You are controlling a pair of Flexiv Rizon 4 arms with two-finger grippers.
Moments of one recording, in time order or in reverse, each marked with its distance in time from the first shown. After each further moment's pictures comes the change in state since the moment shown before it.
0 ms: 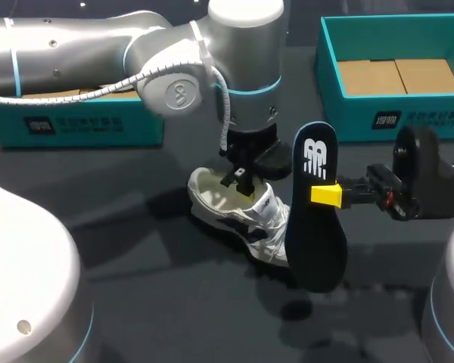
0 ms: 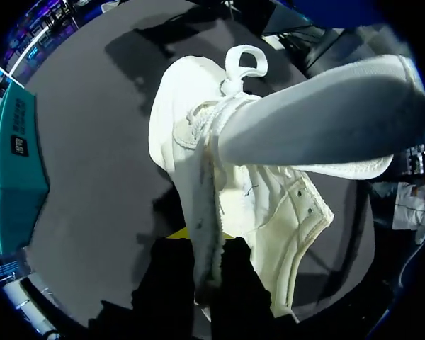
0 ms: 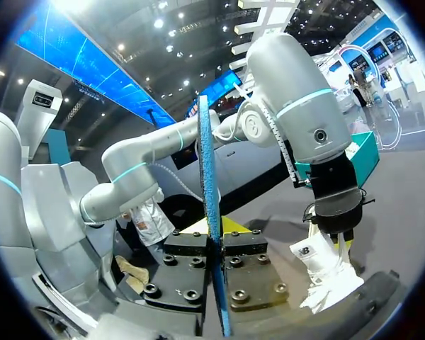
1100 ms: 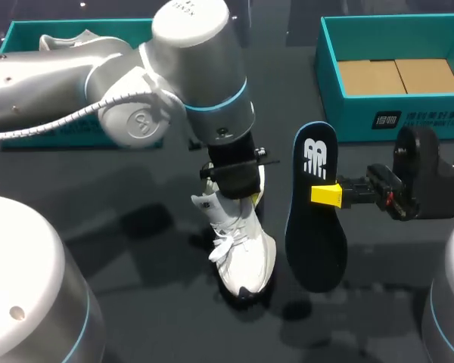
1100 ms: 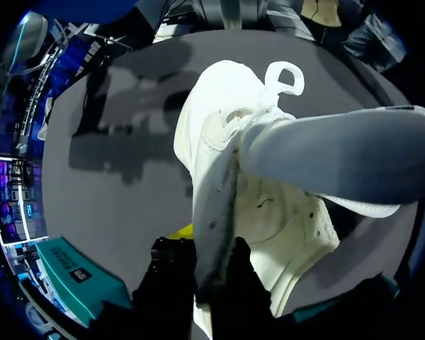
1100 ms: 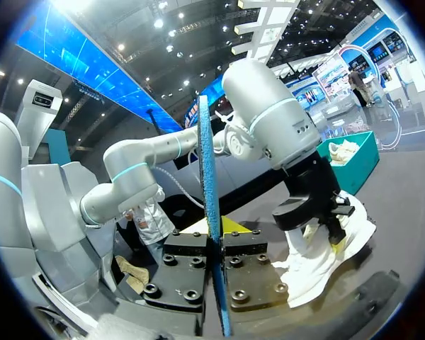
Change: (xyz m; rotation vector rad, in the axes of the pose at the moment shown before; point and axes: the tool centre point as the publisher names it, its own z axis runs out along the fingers) left arm 0.005 -0.015 -0.009 0.012 -0.211 0.797; right arm 0.000 0.000 0.000 0.001 -0.001 0.000
